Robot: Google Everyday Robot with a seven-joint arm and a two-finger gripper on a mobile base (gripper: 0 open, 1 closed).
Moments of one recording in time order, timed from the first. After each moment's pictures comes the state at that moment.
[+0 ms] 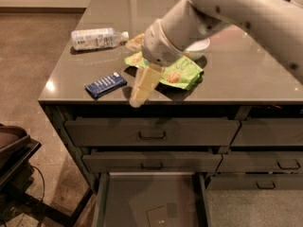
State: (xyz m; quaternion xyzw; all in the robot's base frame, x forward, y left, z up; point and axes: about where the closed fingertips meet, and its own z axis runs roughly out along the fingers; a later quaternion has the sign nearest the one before) arm 0.543 0.039 0.912 -0.71 0.60 0.19 0.32
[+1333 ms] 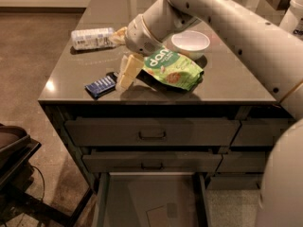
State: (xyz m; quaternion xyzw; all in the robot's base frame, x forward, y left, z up) arm 0.608 0.086 0.902 -0.73 0.55 0.23 0.34
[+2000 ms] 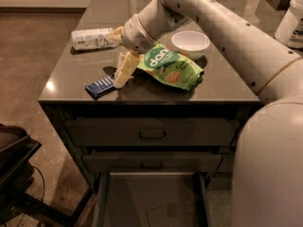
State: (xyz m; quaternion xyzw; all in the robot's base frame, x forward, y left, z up) arm 0.636 0.101 0.890 -0.73 0.53 0.25 0.34
